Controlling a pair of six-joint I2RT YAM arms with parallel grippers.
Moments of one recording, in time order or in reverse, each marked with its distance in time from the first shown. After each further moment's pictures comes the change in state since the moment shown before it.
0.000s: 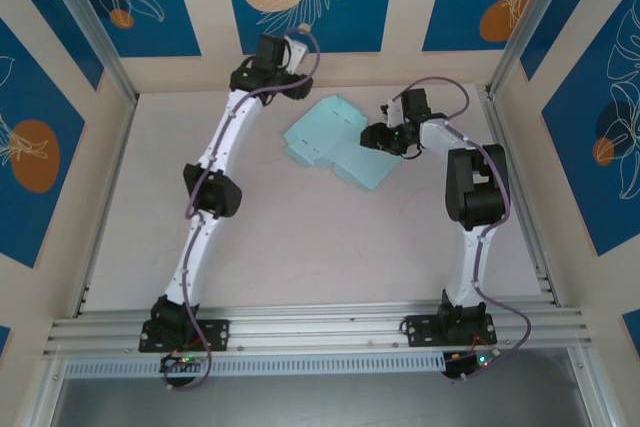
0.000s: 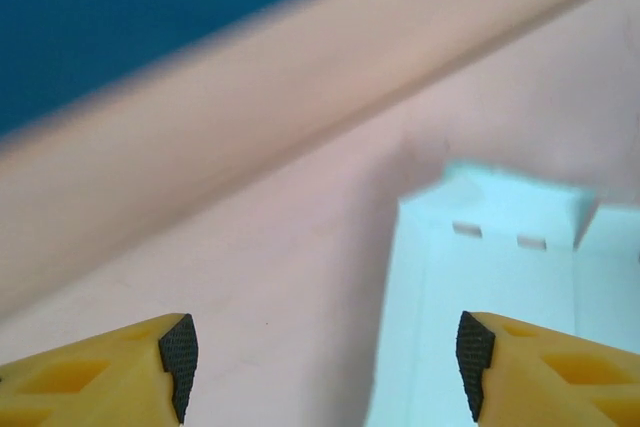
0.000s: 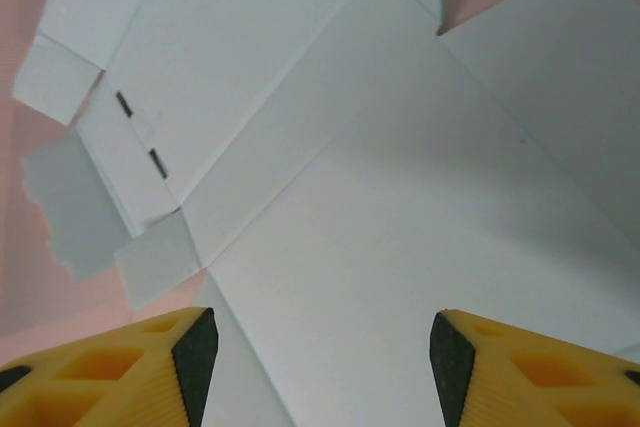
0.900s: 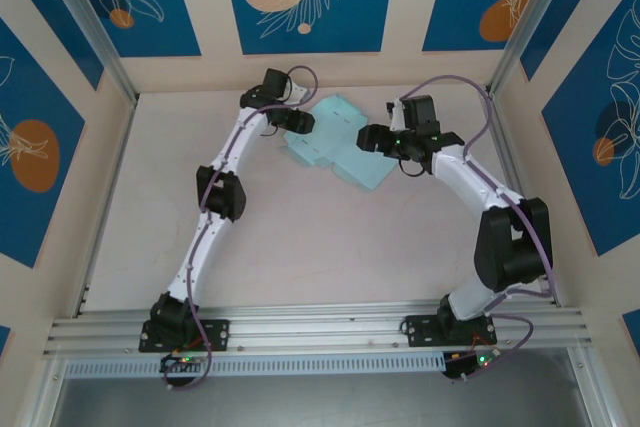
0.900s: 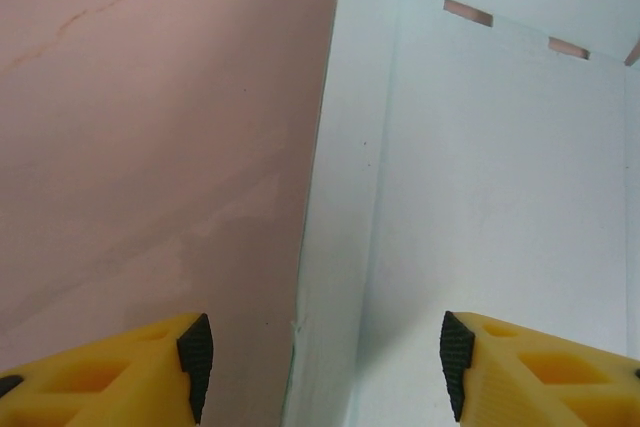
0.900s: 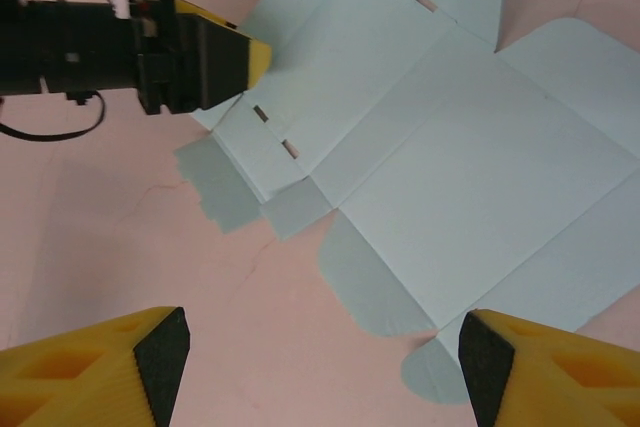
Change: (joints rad) left arm 0.043 0.212 0.000 -0.051 0.242 -0.056; right arm 0.133 -0.510 -0.324 0.086 0.233 0.166
